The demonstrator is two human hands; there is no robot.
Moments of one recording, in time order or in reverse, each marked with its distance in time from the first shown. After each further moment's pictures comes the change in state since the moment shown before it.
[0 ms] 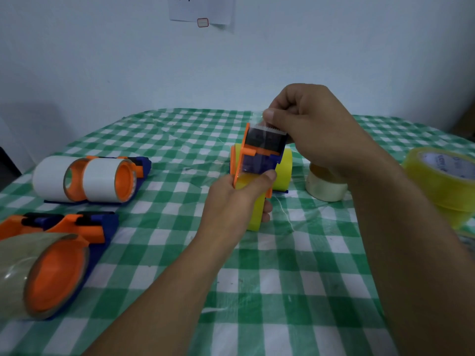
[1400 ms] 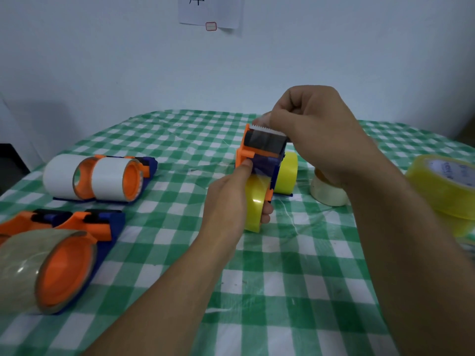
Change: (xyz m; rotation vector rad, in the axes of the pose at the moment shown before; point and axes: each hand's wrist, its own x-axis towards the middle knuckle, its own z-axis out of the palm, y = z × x) left_hand 0.010 -0.003 -0.004 -0.175 0.071 -0.072; right_hand -0.006 -0.013 0.007 0.125 0.040 -0.001
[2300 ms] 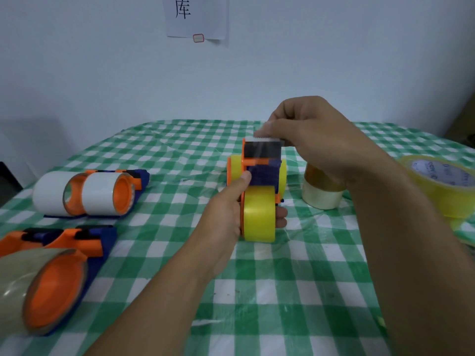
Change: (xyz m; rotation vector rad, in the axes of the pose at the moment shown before) left_hand -0.004 0.002 0.003 -0.086 -0.271 -0.098; right_hand 0.004 0.005 -0.023 -0.003 -0.094 0.141
